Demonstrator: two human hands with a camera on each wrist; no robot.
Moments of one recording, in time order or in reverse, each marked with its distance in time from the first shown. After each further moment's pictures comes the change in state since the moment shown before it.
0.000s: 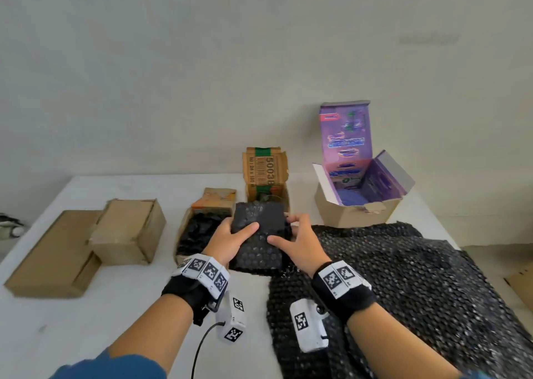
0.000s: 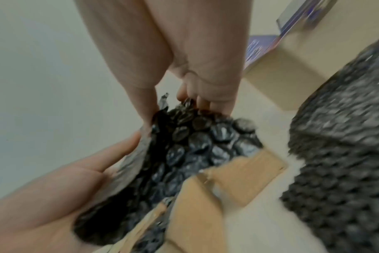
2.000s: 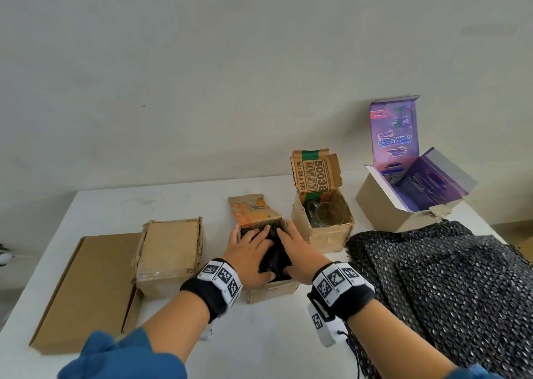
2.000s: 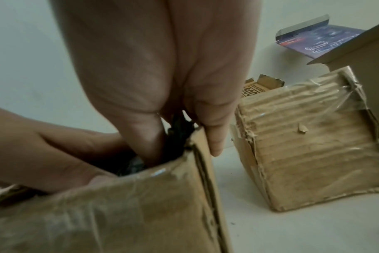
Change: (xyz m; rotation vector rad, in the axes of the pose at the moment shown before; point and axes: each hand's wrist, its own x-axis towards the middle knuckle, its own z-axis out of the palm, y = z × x) left_hand 0.067 -0.014 -0.133 1.582 -0.428 0.500; right_hand 0.063 -0.040 0.143 -0.930 -0.319 -0.008
